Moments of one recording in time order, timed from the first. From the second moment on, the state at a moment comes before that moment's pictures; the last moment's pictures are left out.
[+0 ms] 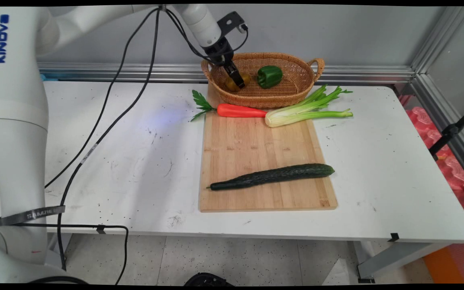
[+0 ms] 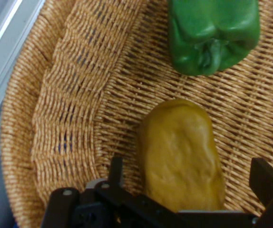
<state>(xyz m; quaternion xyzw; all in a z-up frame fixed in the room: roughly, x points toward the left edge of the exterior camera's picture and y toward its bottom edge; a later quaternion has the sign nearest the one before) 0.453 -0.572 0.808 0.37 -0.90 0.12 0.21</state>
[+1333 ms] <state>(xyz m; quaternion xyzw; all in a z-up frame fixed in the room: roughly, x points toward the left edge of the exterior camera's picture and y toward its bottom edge) 0.407 -0.533 0.907 0.33 -0.91 0.15 0.21</state>
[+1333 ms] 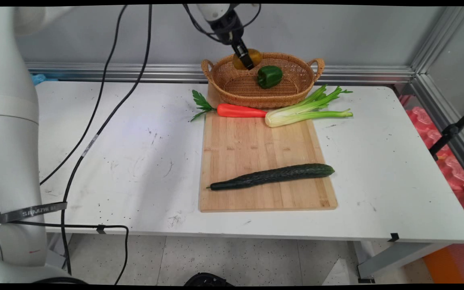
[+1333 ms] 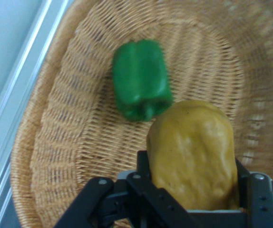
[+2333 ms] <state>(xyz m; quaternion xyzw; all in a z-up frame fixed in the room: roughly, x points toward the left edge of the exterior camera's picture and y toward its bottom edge) 0.308 -0.435 0.921 0.26 -0.93 0.08 0.24</state>
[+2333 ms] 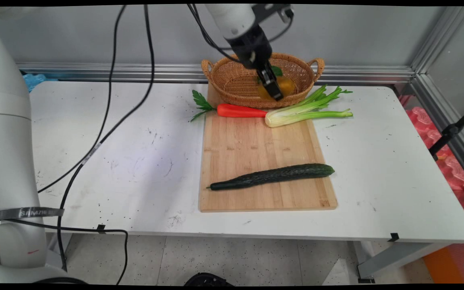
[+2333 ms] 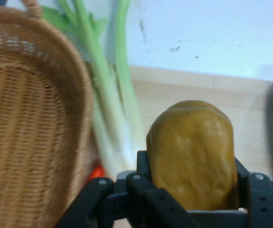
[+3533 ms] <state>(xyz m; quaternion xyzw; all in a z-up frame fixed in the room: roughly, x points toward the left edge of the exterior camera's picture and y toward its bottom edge) 0.220 -0.442 0.771 0.23 -0.94 0.05 0.23</state>
